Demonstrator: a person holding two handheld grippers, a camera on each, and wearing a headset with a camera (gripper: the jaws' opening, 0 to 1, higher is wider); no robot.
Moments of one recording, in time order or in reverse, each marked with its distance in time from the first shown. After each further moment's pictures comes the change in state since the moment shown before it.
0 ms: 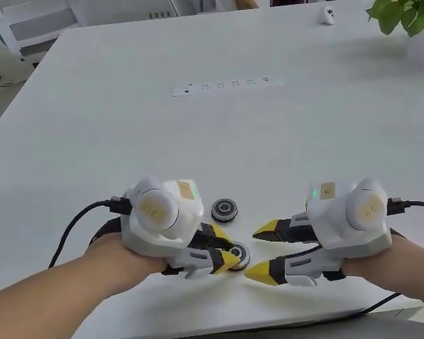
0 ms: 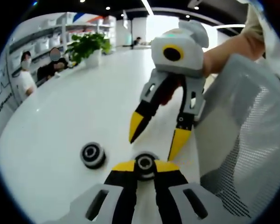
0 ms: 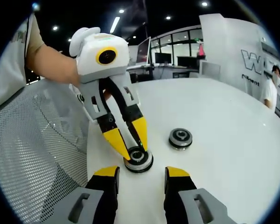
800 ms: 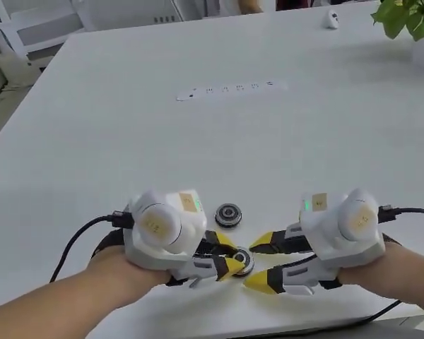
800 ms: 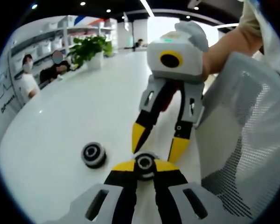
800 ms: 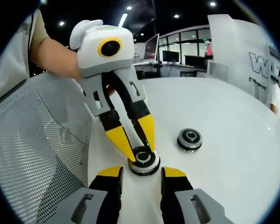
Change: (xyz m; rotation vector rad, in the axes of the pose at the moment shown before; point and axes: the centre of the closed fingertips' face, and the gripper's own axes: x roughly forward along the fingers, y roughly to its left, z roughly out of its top) left arm -0.001 0.000 -0.001 -0.003 -0.018 0.029; right arm 0.013 0.009 -0.003 -0.049 0.026 0.051
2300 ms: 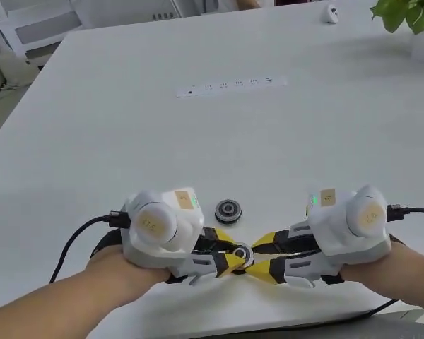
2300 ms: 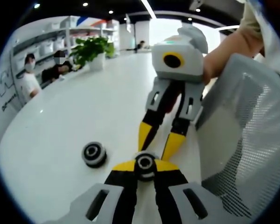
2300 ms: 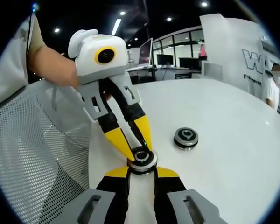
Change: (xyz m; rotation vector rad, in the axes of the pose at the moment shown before) left arm 0.001 0.001 0.000 -0.013 -0.018 0.010; right arm -0.005 -0.002 0.000 0.055 -0.046 -0.025
